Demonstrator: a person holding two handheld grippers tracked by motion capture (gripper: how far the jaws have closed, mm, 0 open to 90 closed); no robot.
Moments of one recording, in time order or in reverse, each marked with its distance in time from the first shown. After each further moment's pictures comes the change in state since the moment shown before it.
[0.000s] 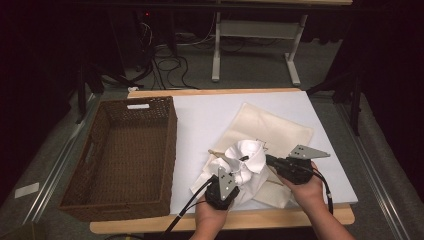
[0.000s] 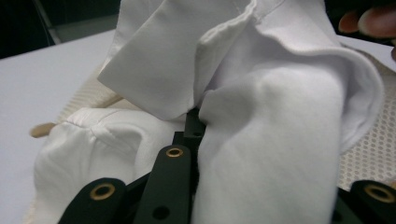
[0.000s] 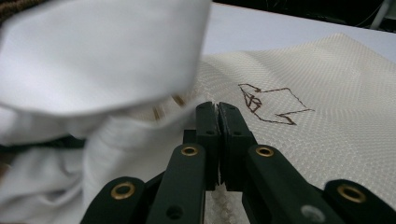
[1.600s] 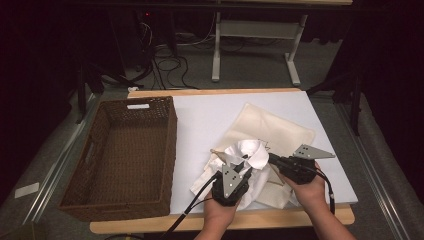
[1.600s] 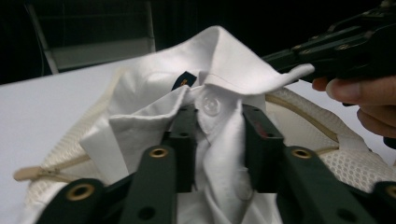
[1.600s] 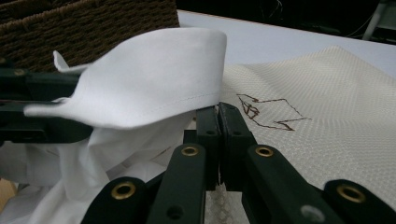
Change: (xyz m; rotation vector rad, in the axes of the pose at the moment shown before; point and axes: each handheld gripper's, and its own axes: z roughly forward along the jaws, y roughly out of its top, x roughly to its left) left arm -0.007 0.021 -0.003 -0.142 -0.023 -0.087; right arm -0.002 0.001 -0.007 -0.042 -0.009 0.003
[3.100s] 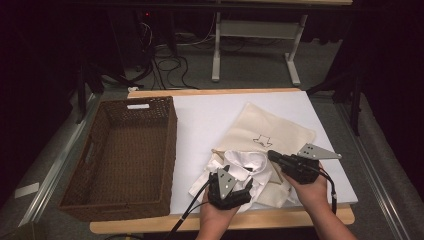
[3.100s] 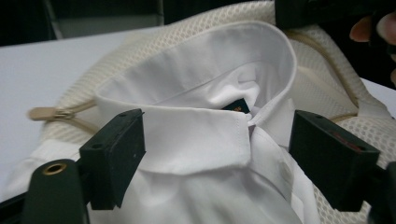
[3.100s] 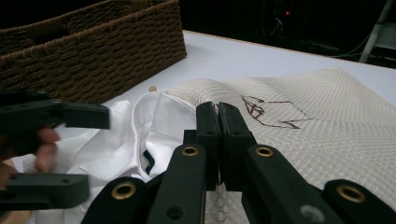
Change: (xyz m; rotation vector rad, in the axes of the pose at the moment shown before) left arm 0.007 -0.011 0.005 0.121 0.026 -0.060; right arm 0.004 0.009 -0.010 -0.062 0.013 -0.005
